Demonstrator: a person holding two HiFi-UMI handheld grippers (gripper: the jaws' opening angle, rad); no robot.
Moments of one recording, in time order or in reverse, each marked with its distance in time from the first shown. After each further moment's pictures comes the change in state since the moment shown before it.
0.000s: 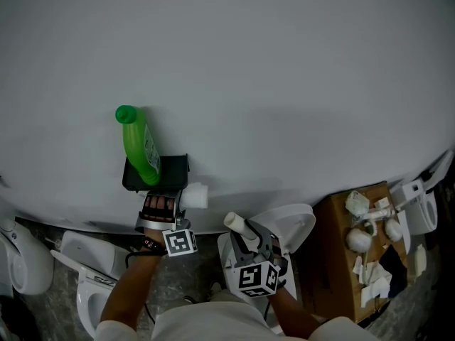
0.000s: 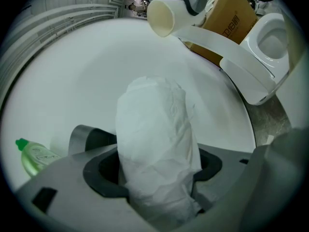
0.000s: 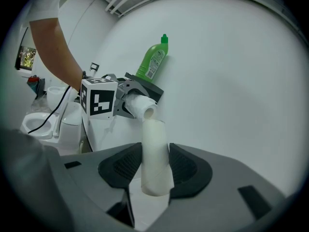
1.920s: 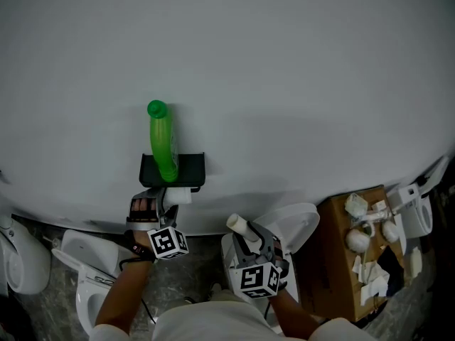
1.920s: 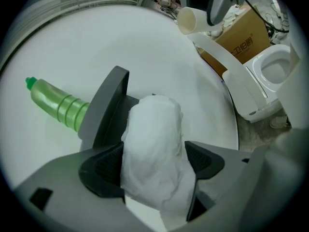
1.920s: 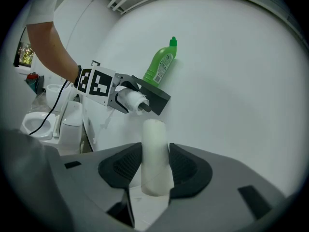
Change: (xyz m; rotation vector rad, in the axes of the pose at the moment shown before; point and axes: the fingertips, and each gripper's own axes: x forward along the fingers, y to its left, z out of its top) left arm -0.038 -0.001 -0.075 -0.240 0.052 -0.105; right arm -0.006 0.029 0.024 -0.022 0.020 -0.016
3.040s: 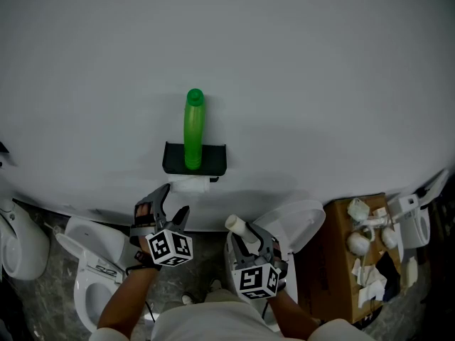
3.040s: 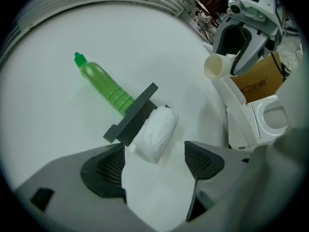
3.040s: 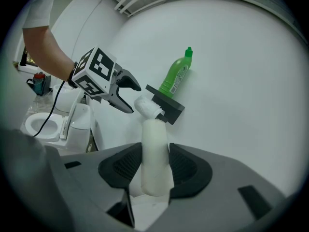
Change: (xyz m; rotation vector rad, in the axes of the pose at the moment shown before) left arm -0.071 0.006 -0.018 -0.354 -0.094 -0.024; right arm -0.018 0.049 0.033 -0.040 -0.027 0.049
